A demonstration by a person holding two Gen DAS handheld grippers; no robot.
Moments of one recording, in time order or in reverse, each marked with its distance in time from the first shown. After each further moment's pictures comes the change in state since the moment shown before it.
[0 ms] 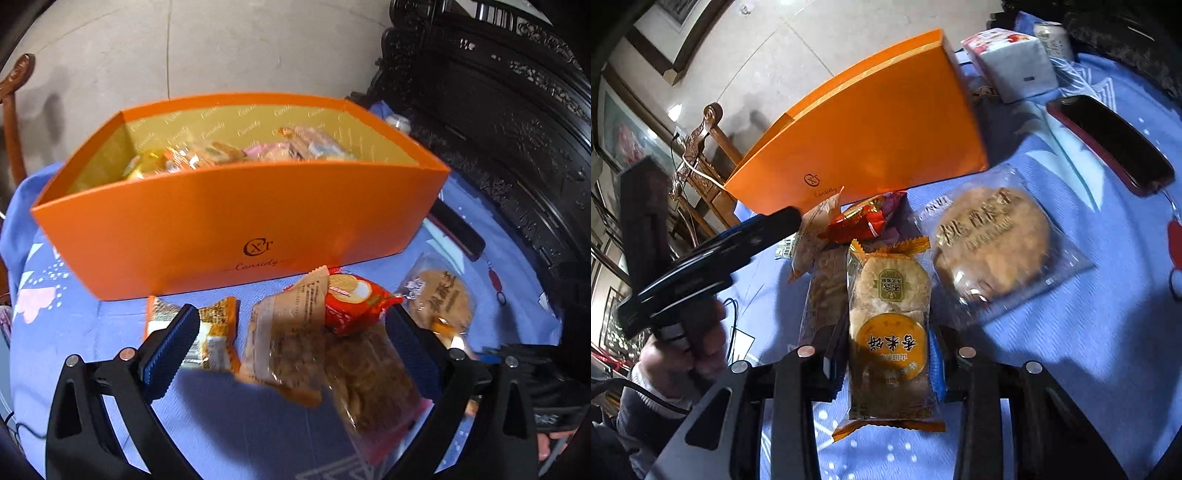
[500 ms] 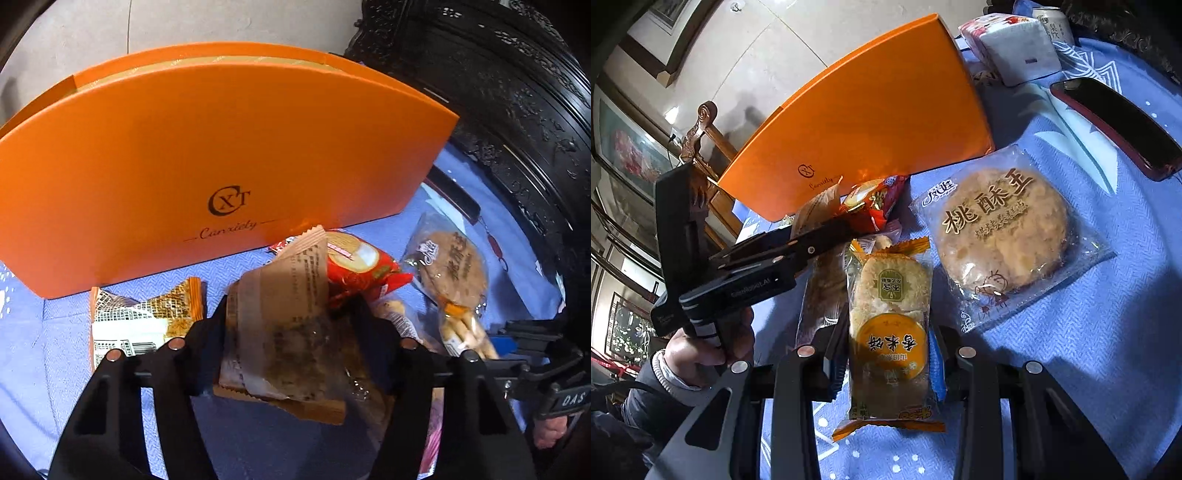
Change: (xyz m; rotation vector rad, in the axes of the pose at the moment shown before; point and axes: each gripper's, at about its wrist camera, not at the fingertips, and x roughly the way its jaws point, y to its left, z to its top) left arm 0.046 0.007 -0.016 0.066 0.075 -0.131; right arm 0.023 0.003 0.003 0.013 0.025 0.006
